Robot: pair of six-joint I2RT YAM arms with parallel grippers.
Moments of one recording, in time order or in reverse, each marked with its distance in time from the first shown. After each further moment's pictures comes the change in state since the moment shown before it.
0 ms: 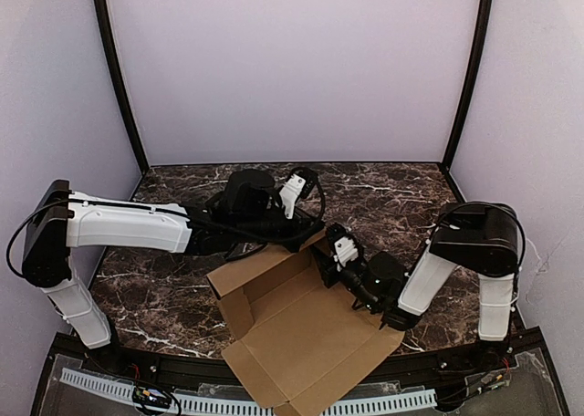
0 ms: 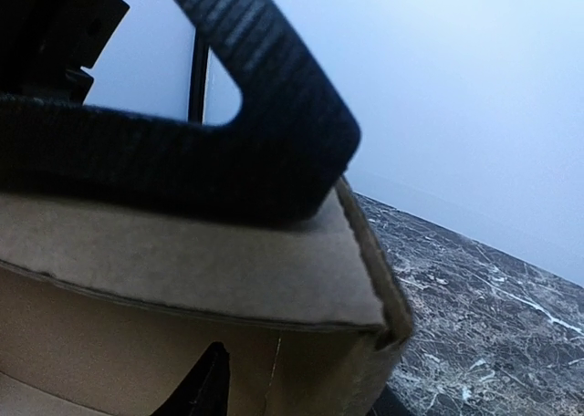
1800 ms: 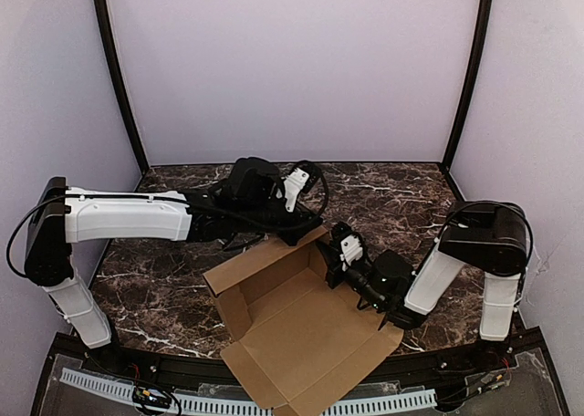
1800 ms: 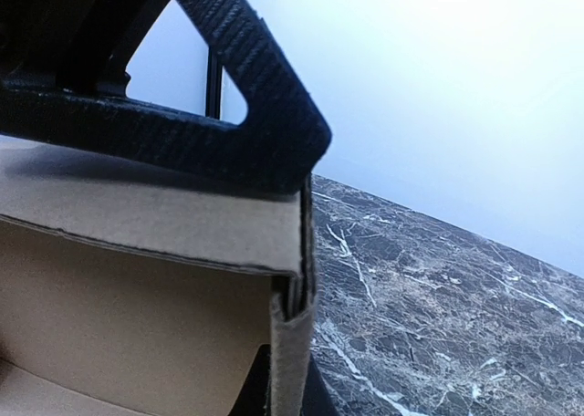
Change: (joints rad) left arm 0.020 0.010 0.106 -0.162 -0.021 0.080; right arm -0.015 -0.042 -0.037 -0.006 -0.061 0.040
